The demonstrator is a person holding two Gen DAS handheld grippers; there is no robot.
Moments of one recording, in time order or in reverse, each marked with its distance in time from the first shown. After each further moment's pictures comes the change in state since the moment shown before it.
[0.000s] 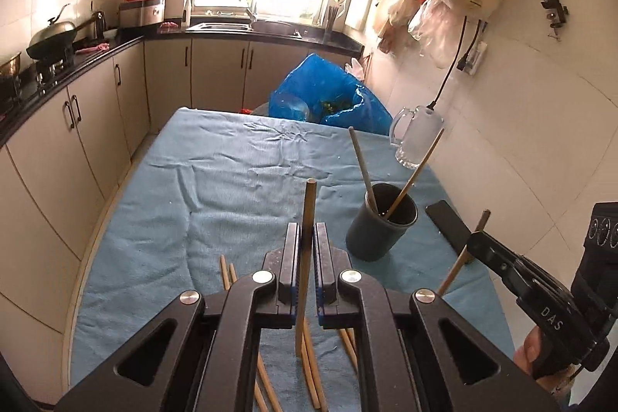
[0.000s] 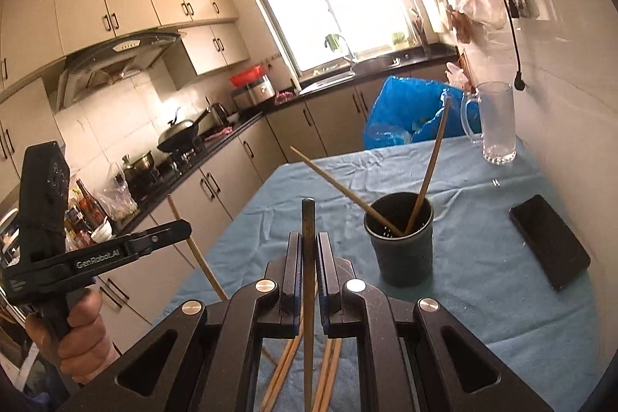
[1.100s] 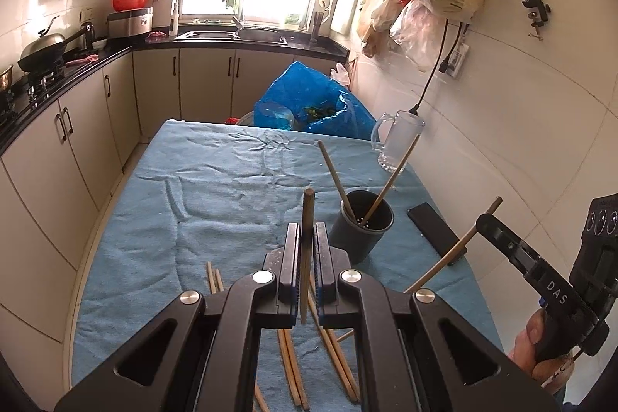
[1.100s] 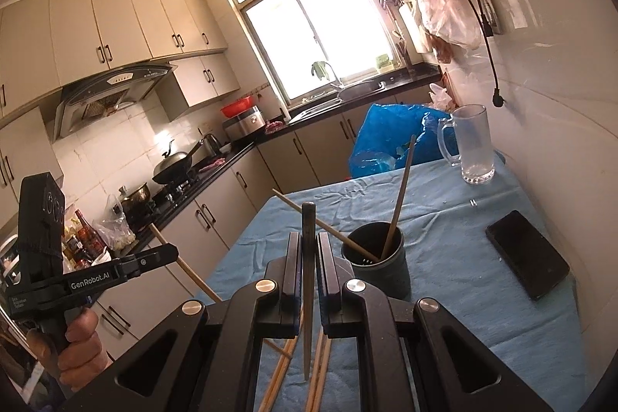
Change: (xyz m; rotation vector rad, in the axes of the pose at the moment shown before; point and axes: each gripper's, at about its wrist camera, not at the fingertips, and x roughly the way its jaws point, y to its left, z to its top) left arm -0.013 -0.023 0.007 0.035 -0.012 -0.035; right arm -0.040 -0.016 0.012 0.048 -0.101 -0.024
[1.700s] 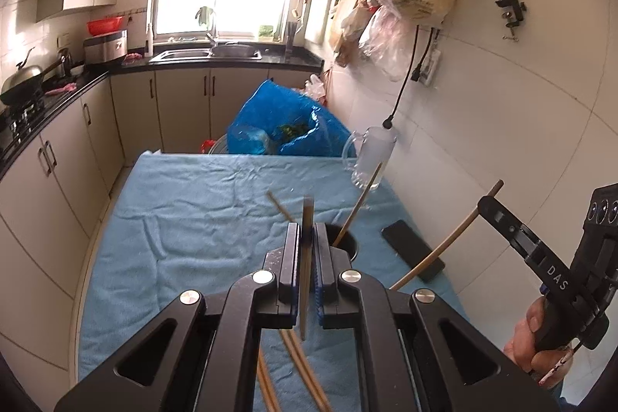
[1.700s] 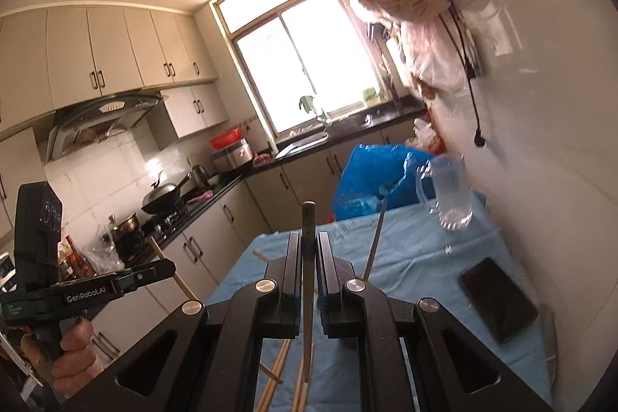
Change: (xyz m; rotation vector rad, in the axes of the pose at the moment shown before) left arm -0.005 -0.047 0.048 0.076 -0.030 -0.055; right arm -0.031 -0.010 0.049 -0.008 -0.127 -0.056
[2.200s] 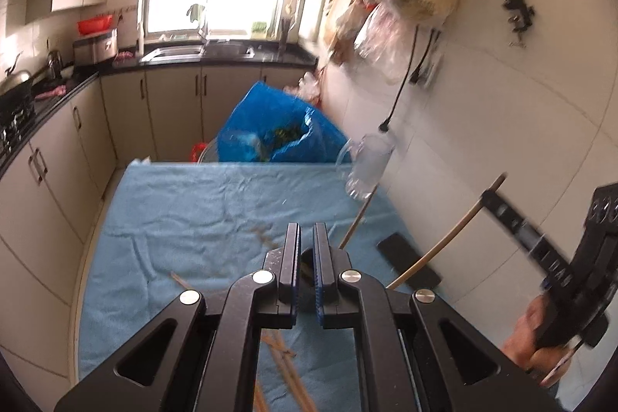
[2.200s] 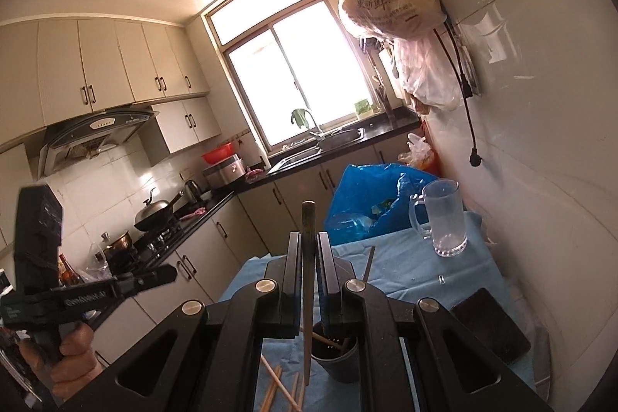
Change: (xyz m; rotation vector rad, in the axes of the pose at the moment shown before) left arm 0.030 0.006 0.028 0.002 0.046 0.000; right arm 0.020 -0.013 0.037 0.014 -0.017 -0.014
